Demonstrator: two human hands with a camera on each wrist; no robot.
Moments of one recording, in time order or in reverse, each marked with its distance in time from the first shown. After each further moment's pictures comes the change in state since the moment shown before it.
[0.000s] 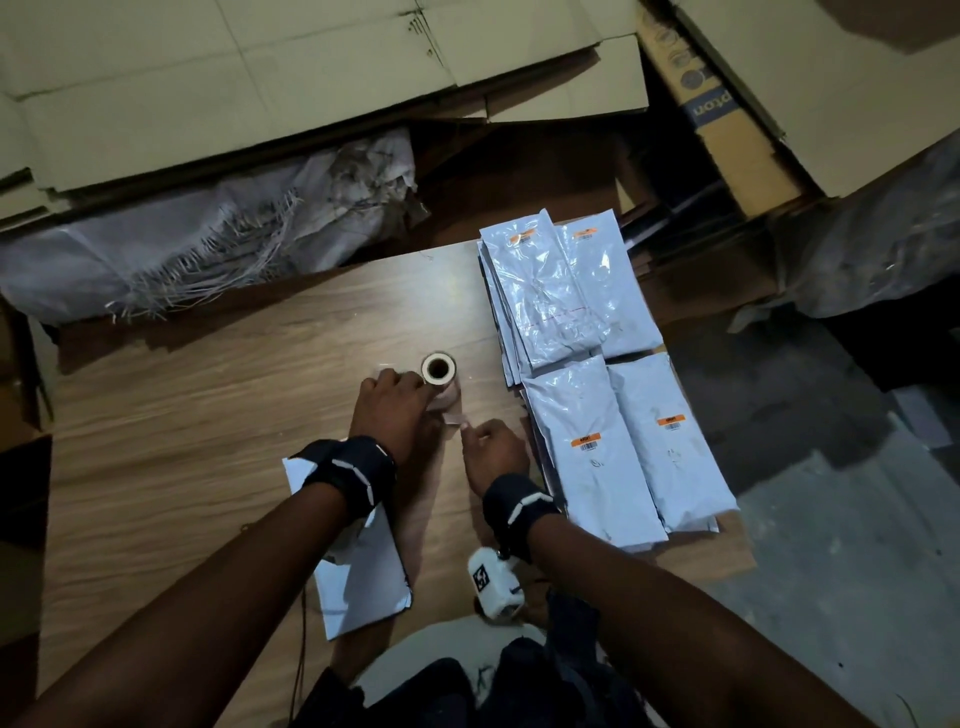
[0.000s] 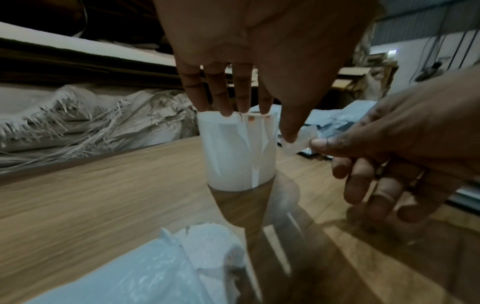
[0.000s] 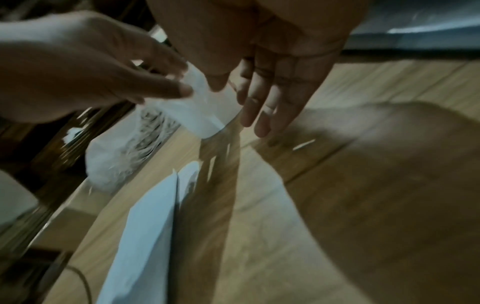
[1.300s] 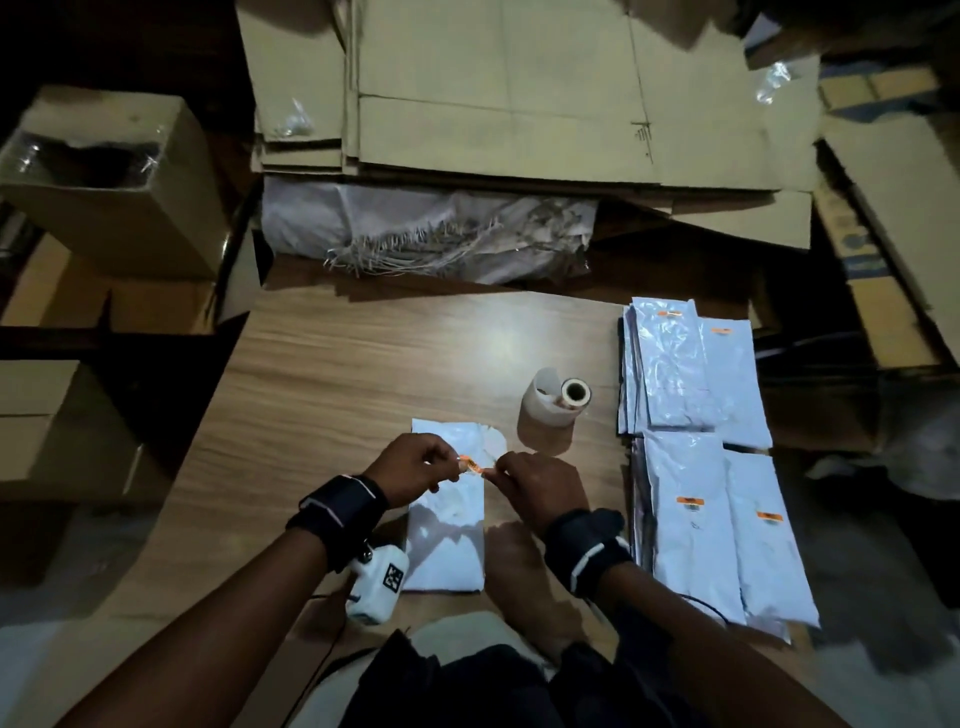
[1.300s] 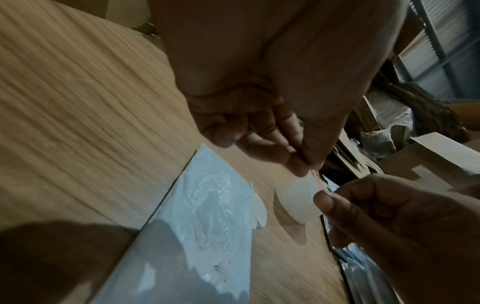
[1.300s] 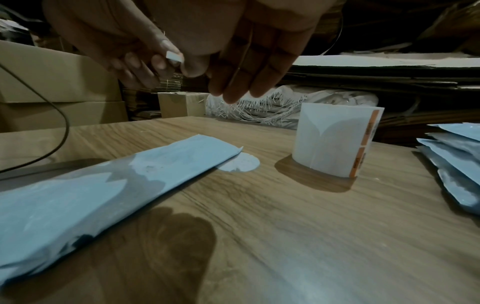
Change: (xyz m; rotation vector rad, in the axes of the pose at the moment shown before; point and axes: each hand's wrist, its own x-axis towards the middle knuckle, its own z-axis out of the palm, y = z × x) left_hand -0.164 -0.082 0.034 -1.352 0.049 -0.415; right_hand -0.069 -0.038 0.036 -0.700 0.028 -1.168
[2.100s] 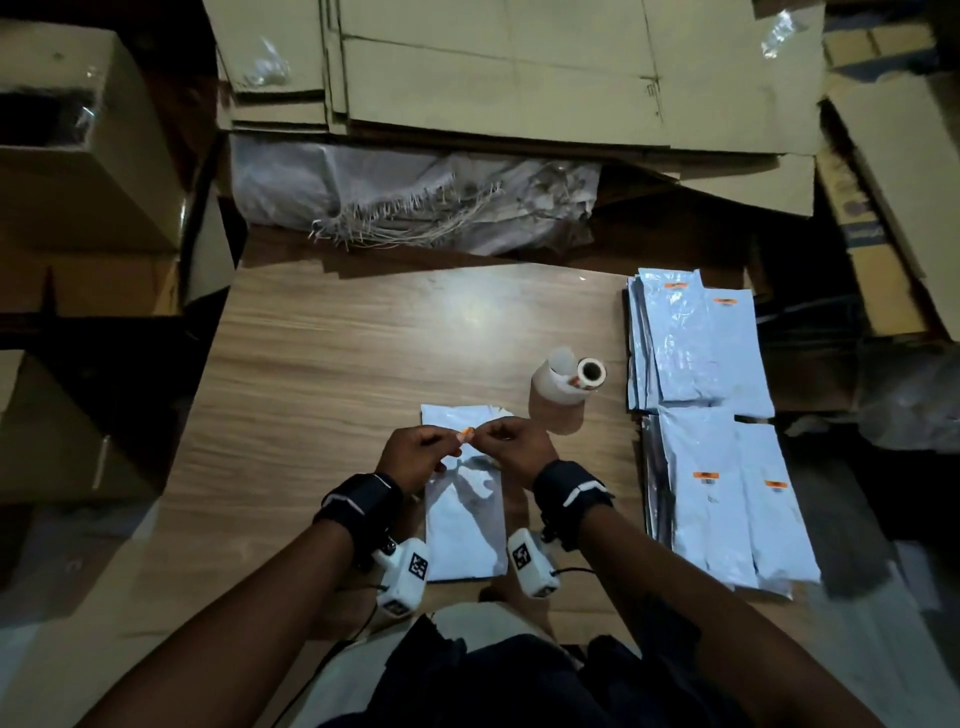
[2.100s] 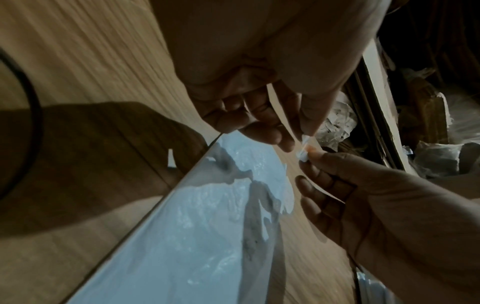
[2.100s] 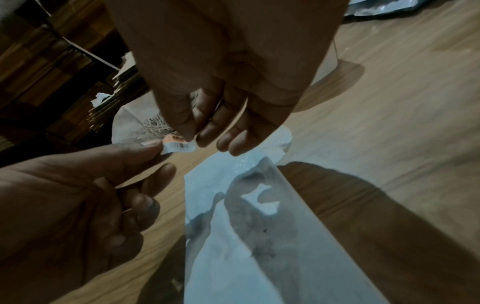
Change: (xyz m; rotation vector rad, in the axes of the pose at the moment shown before) left_hand 0.019 -0.031 -0.005 -0.292 0.148 -0.177; right_hand 0.053 -0.041 0.016 1.082 -0.201 0.830
